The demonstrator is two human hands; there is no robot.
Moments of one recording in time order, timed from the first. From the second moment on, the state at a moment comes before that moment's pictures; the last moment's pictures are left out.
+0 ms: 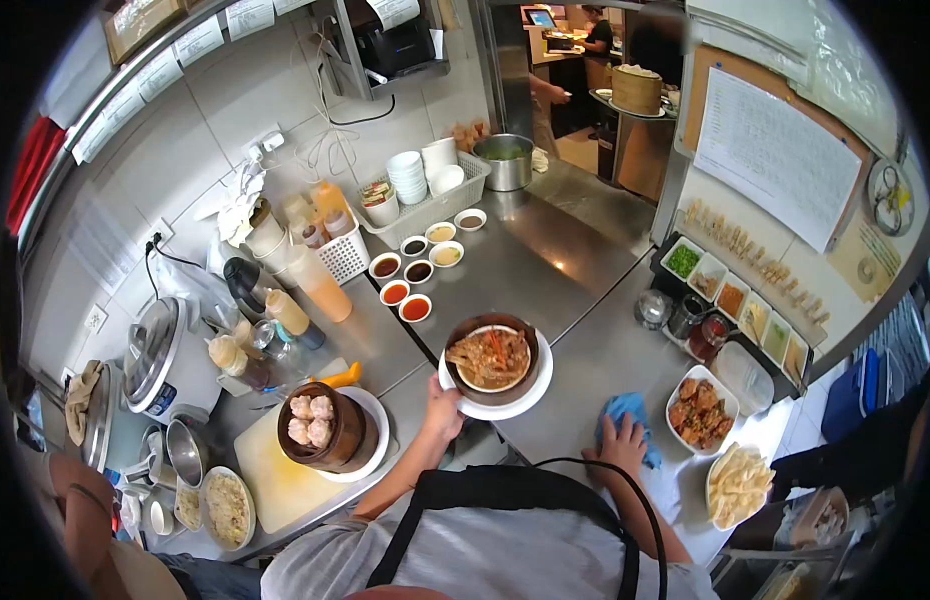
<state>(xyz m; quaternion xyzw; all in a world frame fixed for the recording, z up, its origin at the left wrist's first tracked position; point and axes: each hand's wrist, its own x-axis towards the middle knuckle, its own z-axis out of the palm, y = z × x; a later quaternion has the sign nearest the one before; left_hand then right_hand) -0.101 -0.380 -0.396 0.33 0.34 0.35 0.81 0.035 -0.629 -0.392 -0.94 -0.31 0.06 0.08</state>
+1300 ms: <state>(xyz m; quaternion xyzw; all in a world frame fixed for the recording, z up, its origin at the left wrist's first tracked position) -0.062 -0.348 -0.429 0.48 0.50 0.18 0.70 0.091 -0.503 -0.417 -0.86 -0.43 0.11 0.26</state>
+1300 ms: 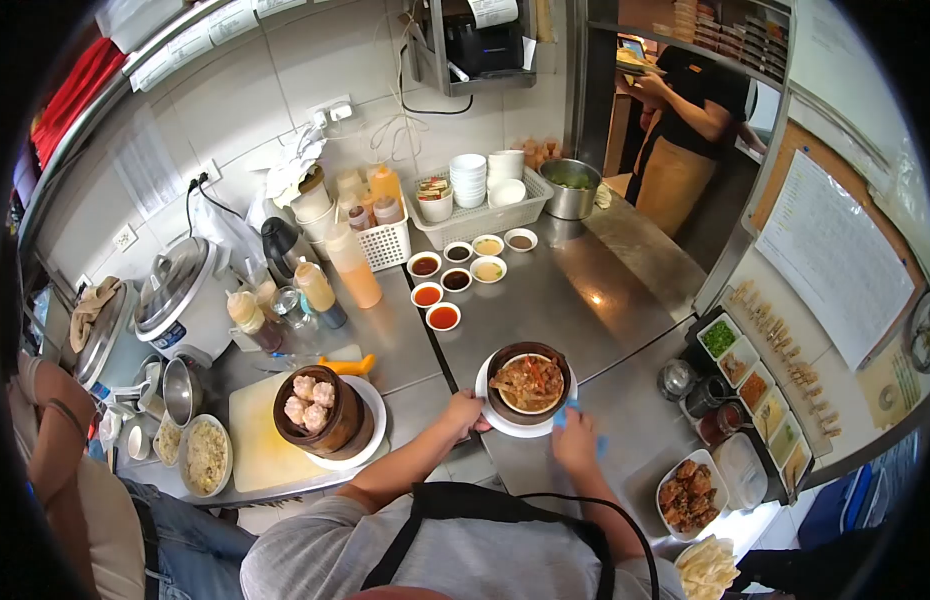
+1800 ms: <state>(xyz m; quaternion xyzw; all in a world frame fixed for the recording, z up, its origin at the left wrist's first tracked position) -0.030 -0.303 -0.426 0.63 0.44 0.03 0.64 0.193 -0.460 -0.424 -0.83 -0.48 0.05 0.28</state>
